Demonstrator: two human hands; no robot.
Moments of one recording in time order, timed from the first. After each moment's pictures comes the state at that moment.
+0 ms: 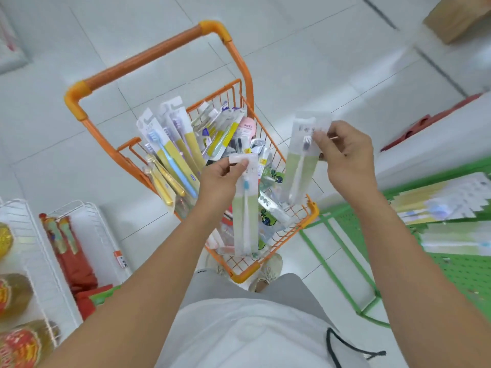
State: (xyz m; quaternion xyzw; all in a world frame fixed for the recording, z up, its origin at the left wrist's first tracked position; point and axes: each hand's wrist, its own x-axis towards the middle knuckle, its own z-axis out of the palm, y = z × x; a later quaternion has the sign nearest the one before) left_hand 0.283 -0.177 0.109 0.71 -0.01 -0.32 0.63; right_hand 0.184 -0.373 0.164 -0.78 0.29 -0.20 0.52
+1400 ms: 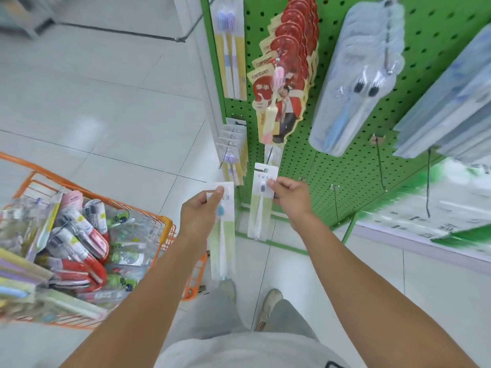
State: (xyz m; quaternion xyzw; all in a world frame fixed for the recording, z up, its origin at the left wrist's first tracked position) left_hand -0.039 -0.386 0.133 0.73 -0.18 -0.44 0.49; right_hand -0.209 -0.494 0.076 -0.43 0.58 -0.33 0.61
